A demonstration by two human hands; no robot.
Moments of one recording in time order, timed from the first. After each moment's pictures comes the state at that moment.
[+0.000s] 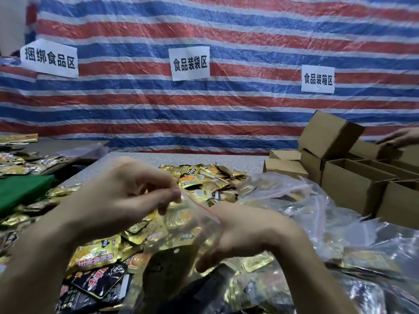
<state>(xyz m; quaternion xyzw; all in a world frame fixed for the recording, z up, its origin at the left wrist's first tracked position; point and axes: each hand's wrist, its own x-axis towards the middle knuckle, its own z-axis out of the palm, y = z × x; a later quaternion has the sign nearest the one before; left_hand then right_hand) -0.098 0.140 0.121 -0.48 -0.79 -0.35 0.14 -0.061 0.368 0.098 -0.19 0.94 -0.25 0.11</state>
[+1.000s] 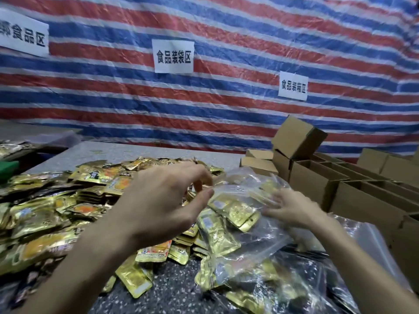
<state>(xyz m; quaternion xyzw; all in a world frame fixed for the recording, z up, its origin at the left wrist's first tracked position) -0.059 0.206 0.106 -0.44 -0.81 -0.29 0.25 -0.048 0.526 0.072 0.19 0.98 -0.10 -0.05</state>
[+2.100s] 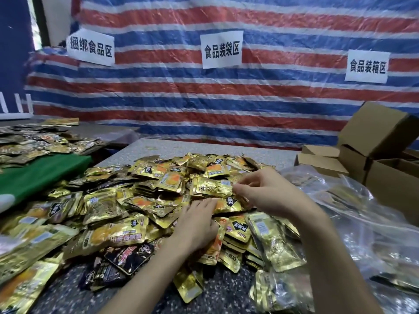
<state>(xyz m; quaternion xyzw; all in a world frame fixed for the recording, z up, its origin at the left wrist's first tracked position) -0.202 0.231 -0.042 -0.22 -0.96 -0.17 0.07 -0.117 0.379 0.084 -0.02 0.94 -0.34 -0.07</state>
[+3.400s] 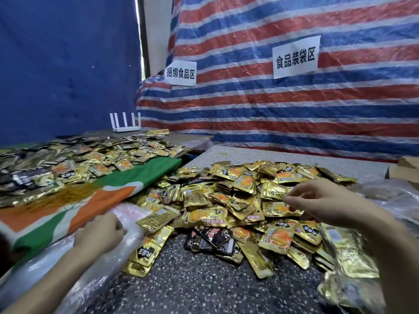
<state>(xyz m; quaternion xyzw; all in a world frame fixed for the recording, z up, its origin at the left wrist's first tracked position) -0.056 -0.092 -0.011 0.23 -0.97 -0.08 0.10 -0.089 0.351 0.096 -0.14 0.95 -0.29 0.02</state>
